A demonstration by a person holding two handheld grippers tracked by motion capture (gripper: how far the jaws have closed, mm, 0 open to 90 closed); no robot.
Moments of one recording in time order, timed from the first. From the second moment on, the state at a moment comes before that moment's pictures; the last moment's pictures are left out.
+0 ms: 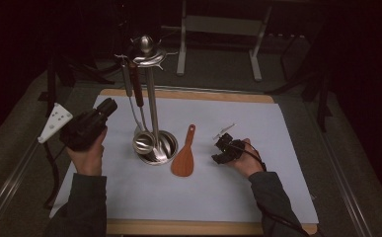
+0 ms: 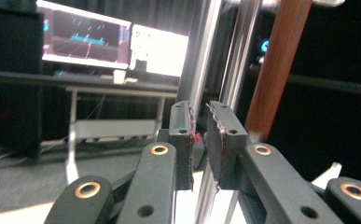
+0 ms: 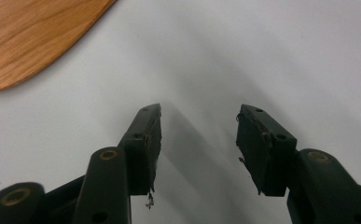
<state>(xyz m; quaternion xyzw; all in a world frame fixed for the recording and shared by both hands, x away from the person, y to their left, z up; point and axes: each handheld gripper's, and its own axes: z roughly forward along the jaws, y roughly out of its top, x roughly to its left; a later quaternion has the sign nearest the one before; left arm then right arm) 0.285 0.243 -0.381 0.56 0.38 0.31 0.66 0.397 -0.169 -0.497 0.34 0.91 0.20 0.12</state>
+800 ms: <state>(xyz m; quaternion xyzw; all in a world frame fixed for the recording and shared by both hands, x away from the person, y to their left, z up) 0.276 0.252 -0.522 0.62 0.46 0.24 0.59 0.398 -0.138 -0.495 0.32 0.91 0.22 0.13</state>
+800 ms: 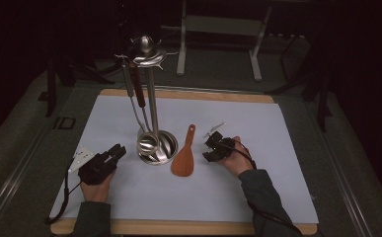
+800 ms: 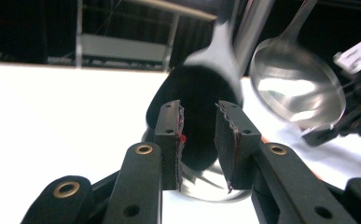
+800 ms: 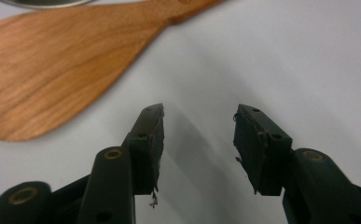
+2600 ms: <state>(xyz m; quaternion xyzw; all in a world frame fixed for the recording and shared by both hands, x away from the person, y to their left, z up) 0.281 0.262 -0.537 0.61 0.49 0.22 0.58 0.440 -0.078 -0.507 0.43 0.88 0.19 0.10</state>
